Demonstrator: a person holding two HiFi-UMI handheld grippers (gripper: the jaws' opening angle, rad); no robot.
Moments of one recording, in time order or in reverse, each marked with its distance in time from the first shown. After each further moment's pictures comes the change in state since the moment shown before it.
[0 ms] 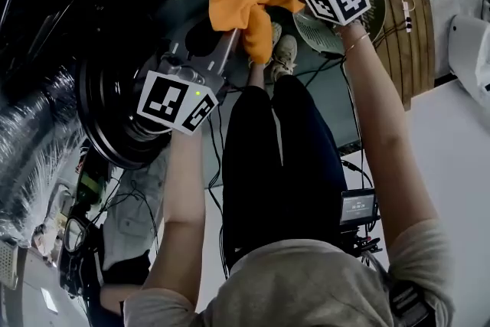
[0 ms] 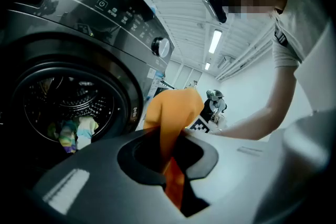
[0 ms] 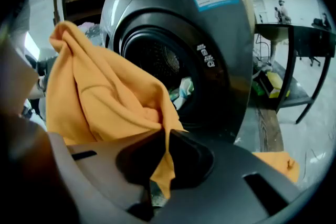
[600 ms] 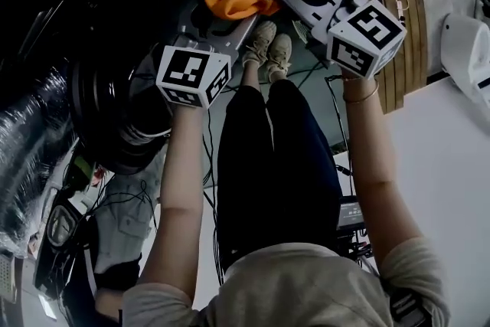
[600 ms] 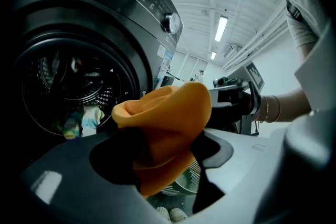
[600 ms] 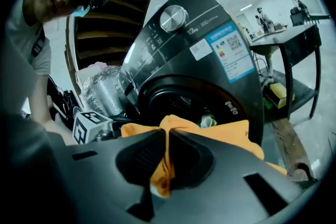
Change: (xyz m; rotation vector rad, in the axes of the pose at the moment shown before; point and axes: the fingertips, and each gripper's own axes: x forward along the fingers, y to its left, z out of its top) left arm 0.022 0.040 -0.049 0.011 0.095 0.045; right arm -0.060 0.090 0.102 0.122 -0.364 0.068
